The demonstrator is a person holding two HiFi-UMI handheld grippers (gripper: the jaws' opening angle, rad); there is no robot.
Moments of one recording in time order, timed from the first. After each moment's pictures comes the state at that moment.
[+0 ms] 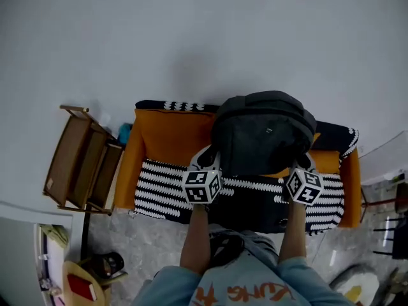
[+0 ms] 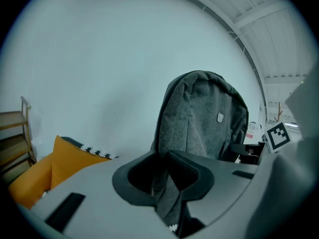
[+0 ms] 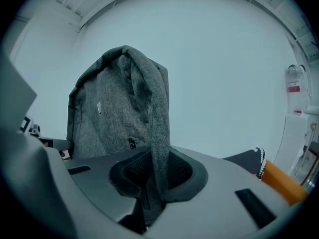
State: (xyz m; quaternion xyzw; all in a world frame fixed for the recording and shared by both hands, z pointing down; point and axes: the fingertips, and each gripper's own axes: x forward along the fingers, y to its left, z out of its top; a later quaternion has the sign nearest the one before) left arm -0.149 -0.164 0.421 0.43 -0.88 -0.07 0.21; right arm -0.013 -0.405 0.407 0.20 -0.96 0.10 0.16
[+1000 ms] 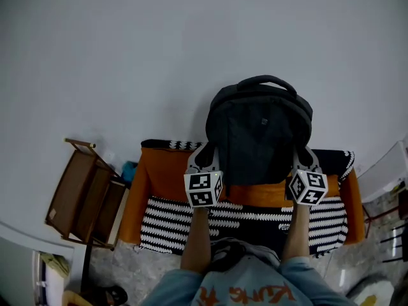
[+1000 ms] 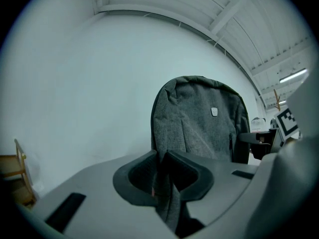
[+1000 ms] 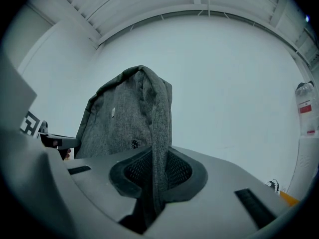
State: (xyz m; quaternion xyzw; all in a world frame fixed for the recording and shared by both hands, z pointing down) left arm -0.235 -0.164 0.289 0.42 -0.91 -0.02 0.06; right arm -0.086 -0.393 0.269 0.18 -0.98 0.03 0.03
